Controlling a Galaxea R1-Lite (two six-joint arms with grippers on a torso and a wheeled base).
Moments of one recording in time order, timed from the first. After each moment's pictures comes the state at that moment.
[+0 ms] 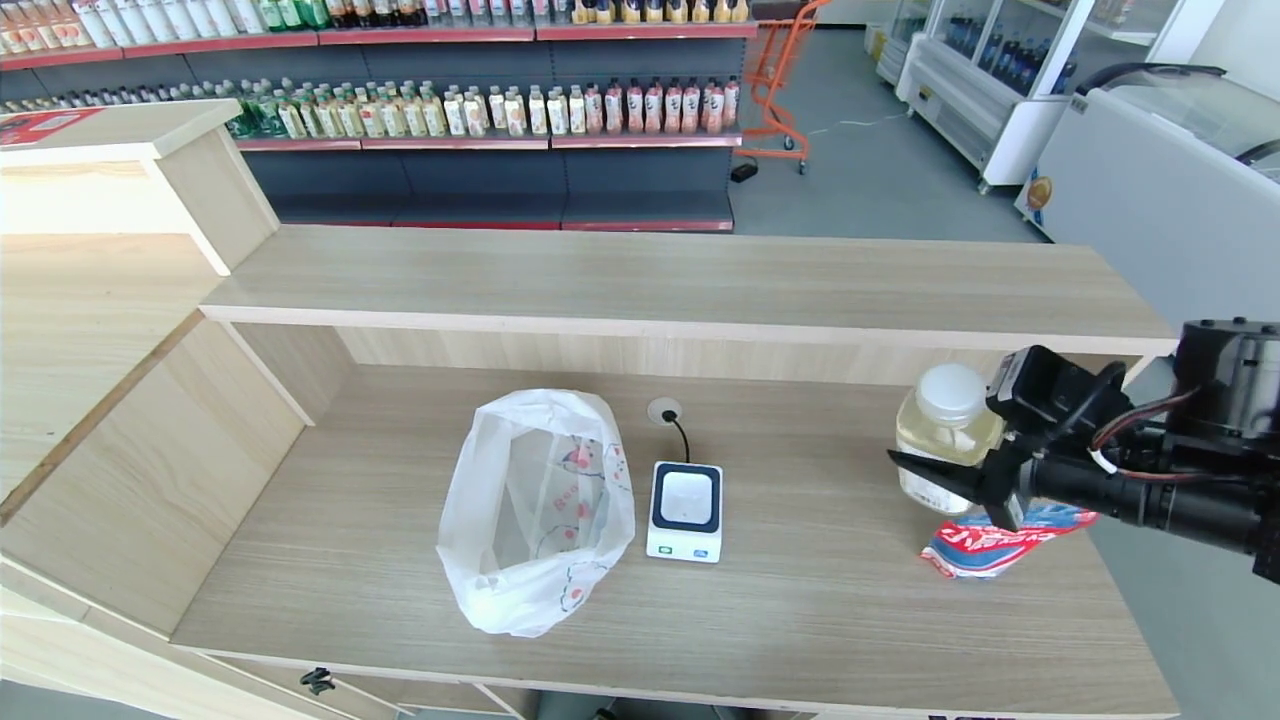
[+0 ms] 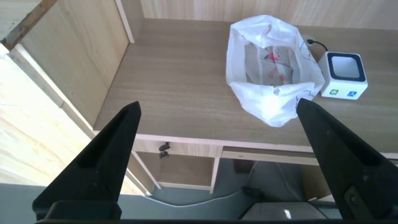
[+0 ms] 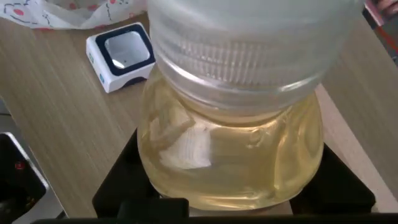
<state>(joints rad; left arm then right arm) 0.00 0.00 0.00 0.00 0.00 0.00 0.16 1.57 -0.59 -0.71 0.46 -0.82</state>
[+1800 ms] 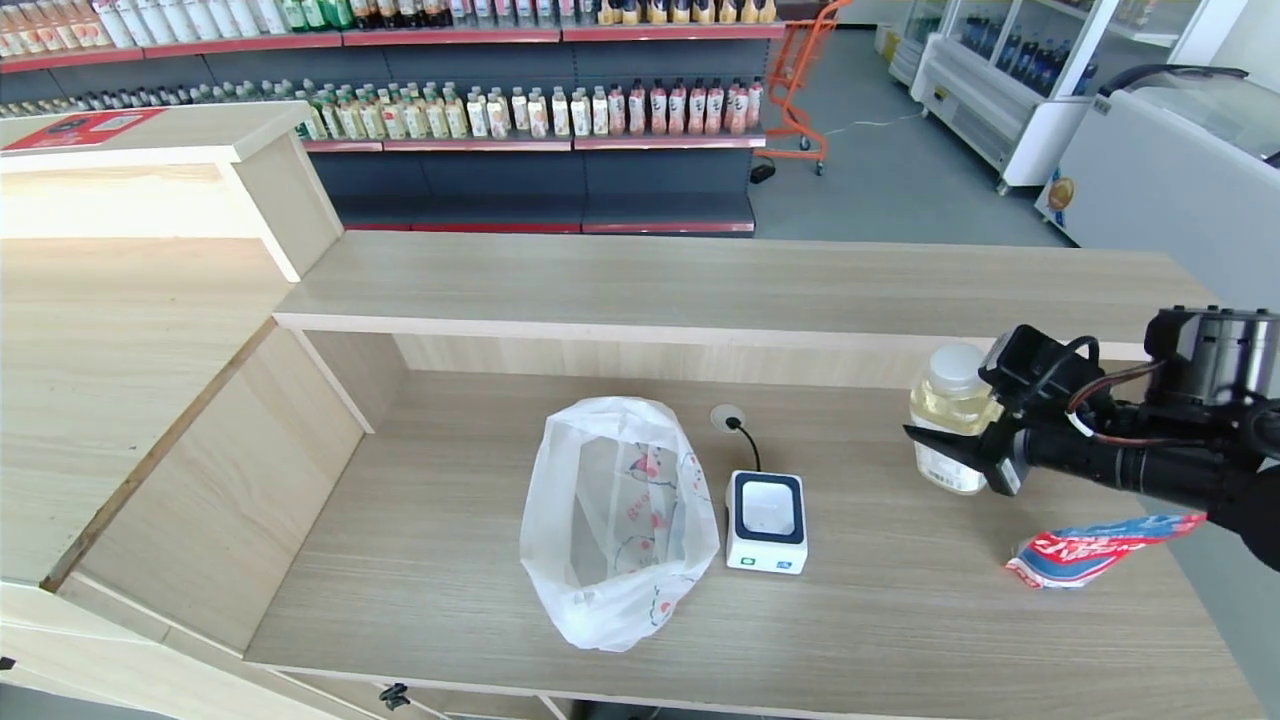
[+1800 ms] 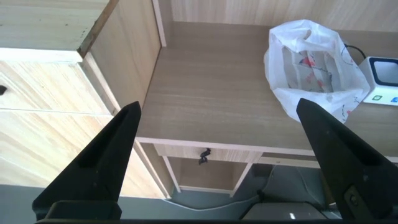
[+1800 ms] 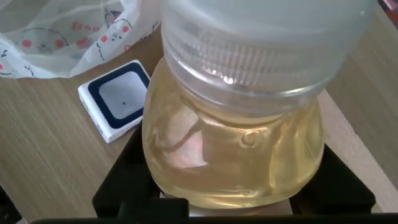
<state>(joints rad) 0.00 0.00 0.00 0.00 0.00 0.00 0.07 1.71 -0.71 -0.70 0.46 -0.81</state>
